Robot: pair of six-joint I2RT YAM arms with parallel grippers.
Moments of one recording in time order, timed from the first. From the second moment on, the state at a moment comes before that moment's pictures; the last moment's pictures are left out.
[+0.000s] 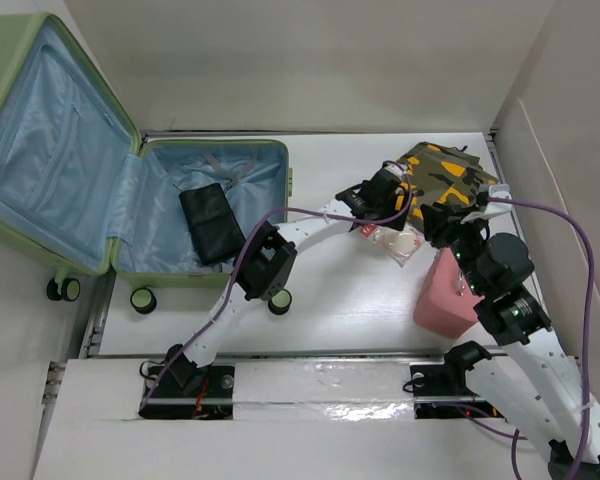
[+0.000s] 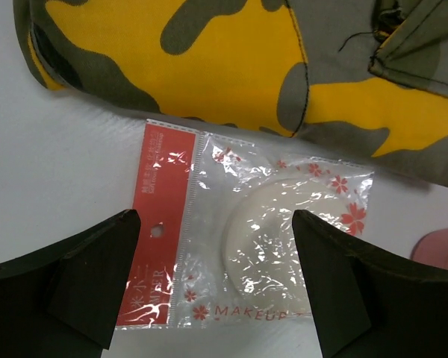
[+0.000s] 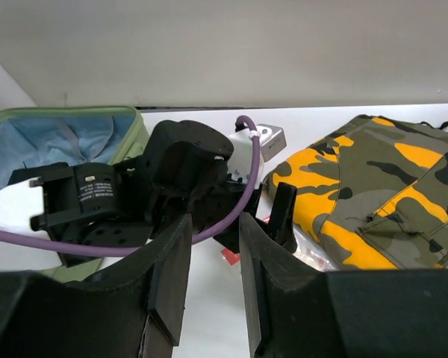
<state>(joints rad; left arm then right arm) -0.88 2.49 2.18 -0.41 -0.06 -0.40 0.42 0.59 0.74 -0.08 0.18 0.20</state>
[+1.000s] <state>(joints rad) -0.77 1.75 1.36 -0.21 -0.27 -0.45 0.42 0.50 0.74 -0.11 0.18 0.19</state>
